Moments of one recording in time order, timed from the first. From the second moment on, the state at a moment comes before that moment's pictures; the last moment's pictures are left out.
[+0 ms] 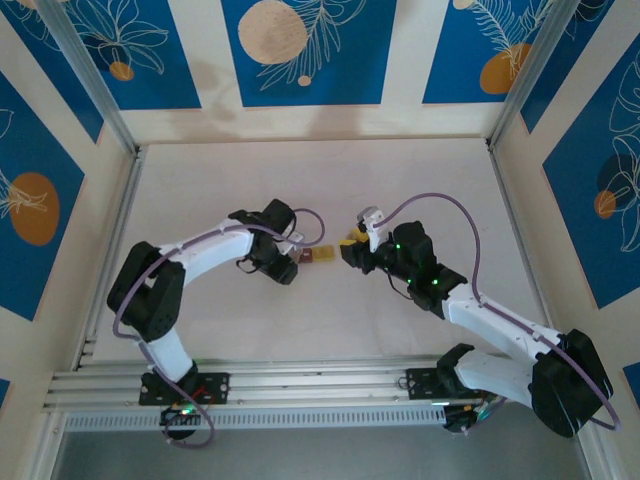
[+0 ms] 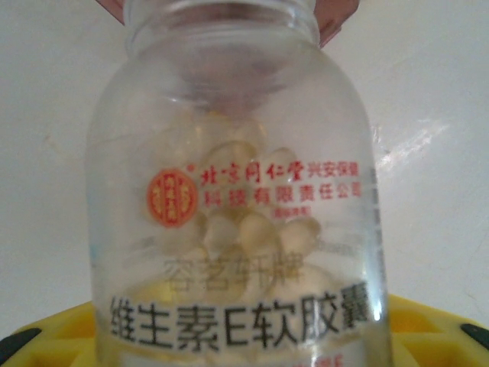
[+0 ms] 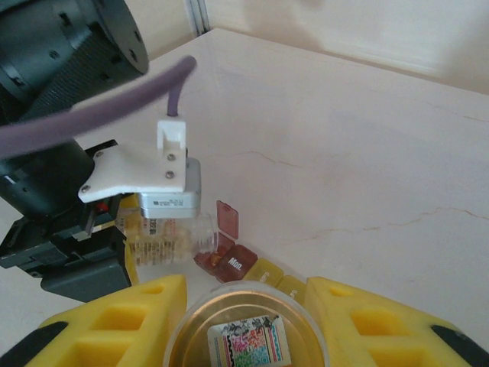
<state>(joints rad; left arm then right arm) -0.61 1.70 1.16 -0.81 0.10 0.00 0.61 1.05 0.58 0.13 -0.18 0.06</state>
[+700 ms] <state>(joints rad) -0.61 0.62 0.33 0.29 0.24 0.09 0.60 1.07 0.58 0.16 -0.18 0.05</state>
